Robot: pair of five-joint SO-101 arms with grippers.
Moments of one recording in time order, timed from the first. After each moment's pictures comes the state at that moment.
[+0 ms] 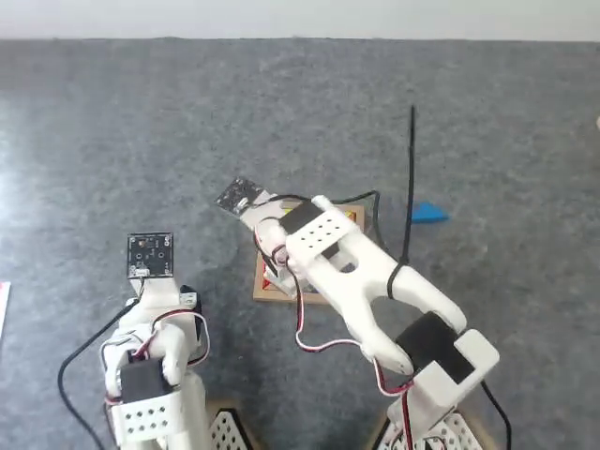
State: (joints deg) left arm -17.8 -103.0 97.1 72.0 -1.5; right arm -43.3 8.4 16.7 67.8 13.9
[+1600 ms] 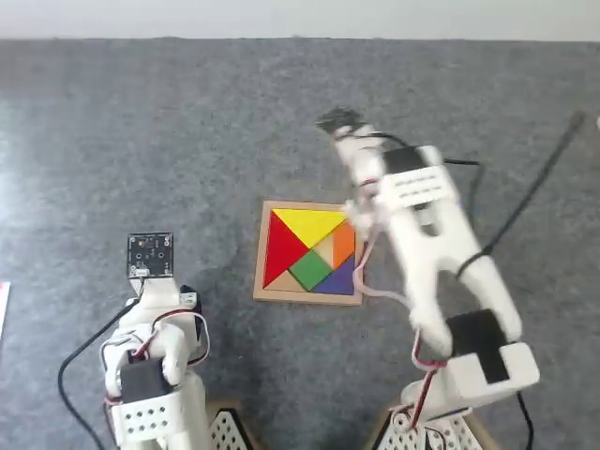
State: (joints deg) left arm -17.8 -103.0 97.1 72.0 -1.5; right arm -16.3 4.4 10.4 73.7 24.8
